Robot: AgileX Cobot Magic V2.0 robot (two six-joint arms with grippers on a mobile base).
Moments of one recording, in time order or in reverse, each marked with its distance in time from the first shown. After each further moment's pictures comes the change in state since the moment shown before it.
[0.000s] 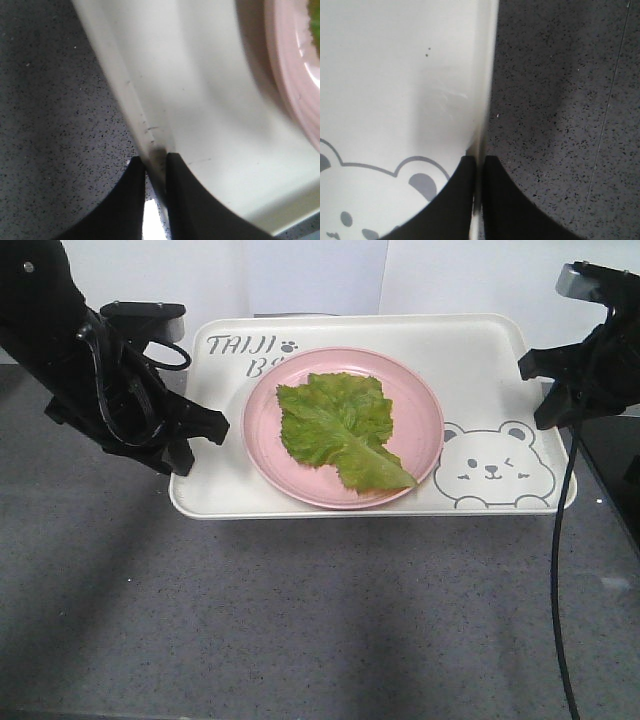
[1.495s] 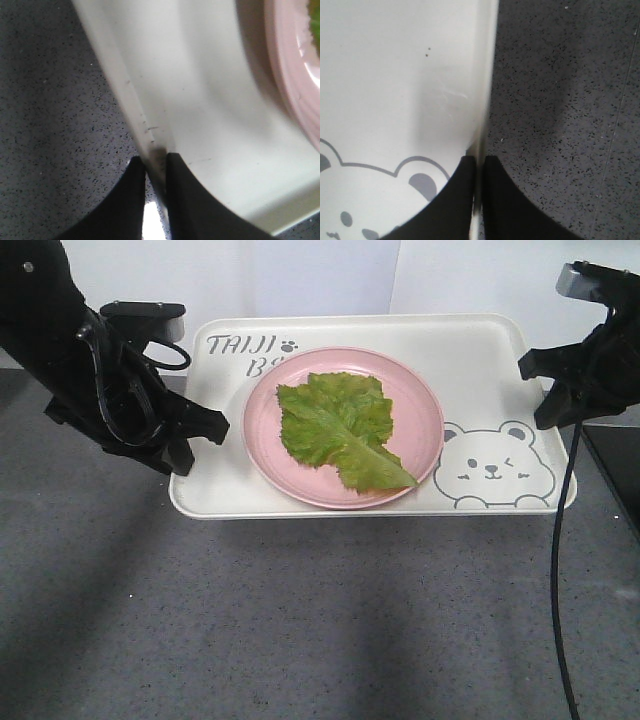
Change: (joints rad) left arm 0.000 0.000 0.000 0.000 0.000 0.000; right arm 0.000 0.000 0.000 0.000 0.000 0.000
